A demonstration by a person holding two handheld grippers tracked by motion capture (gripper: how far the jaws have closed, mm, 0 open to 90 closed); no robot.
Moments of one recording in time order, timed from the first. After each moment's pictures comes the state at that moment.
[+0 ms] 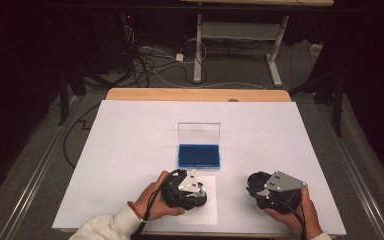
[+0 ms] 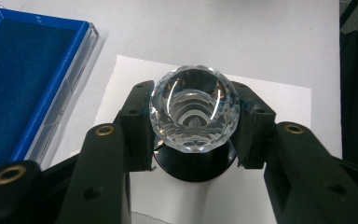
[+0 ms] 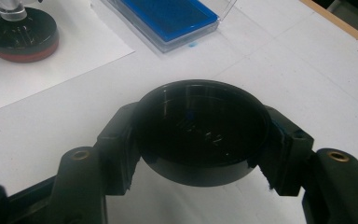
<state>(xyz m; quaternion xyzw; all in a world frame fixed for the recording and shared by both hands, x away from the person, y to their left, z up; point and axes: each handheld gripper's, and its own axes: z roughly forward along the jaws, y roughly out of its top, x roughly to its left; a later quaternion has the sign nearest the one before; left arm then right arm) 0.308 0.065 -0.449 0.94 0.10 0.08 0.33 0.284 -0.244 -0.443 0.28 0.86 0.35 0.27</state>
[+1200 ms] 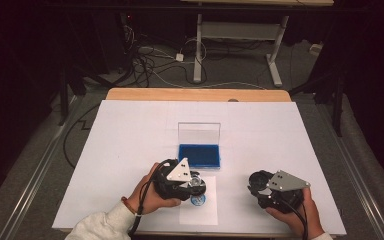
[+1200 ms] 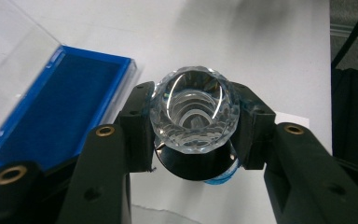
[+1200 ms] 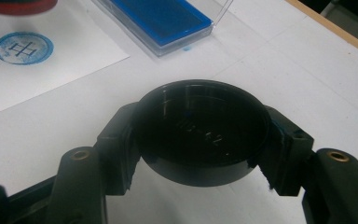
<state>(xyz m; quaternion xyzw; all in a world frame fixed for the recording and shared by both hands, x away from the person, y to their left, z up) 0.315 0.088 -0.414 0.91 0.12 0.10 0.39 0.283 -0.247 -0.439 0.28 0.85 0.35 0.27</state>
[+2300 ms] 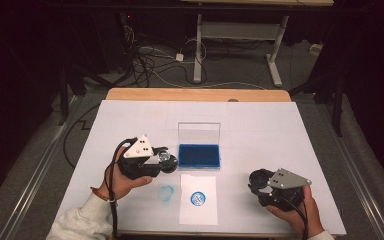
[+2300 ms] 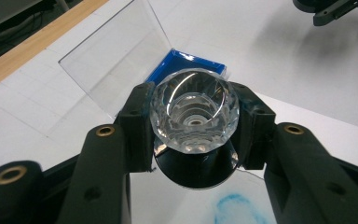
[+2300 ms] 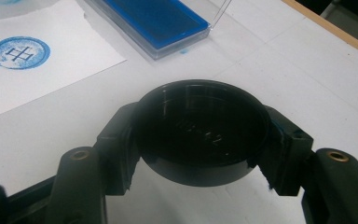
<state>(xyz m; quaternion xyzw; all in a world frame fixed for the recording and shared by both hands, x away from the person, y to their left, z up) 0.337 0.164 -0.387 0.87 0.21 0.15 0.43 0.289 -0.249 -0.439 0.28 0.85 0.36 0.27</state>
